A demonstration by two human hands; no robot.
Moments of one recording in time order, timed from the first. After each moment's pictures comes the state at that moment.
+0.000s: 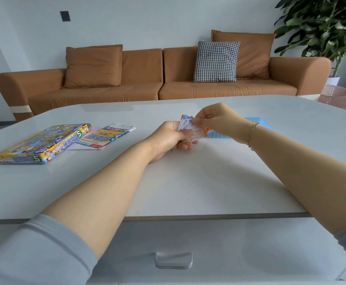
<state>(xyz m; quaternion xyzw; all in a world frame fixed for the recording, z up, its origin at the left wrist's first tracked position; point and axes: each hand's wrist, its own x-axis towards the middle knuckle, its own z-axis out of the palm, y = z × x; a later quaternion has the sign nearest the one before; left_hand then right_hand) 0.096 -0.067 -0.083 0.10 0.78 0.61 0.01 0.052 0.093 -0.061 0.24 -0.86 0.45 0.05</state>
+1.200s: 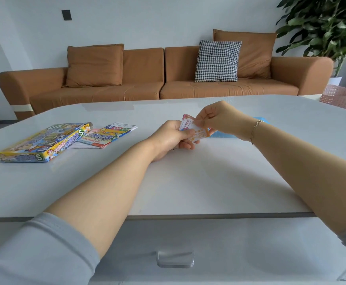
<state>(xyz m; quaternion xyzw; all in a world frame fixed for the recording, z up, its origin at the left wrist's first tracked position) 0.097 -0.067 -0.083 0.10 0.78 0.61 0.01 0.055 0.093 -0.055 0.25 -0.87 0.43 0.02</state>
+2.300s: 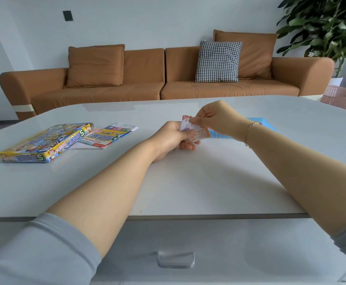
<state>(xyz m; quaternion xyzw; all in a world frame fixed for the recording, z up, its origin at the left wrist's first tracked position) 0.096 -0.068 -0.083 0.10 0.78 0.61 0.01 0.052 0.084 -0.056 0.26 -0.88 0.39 0.10</state>
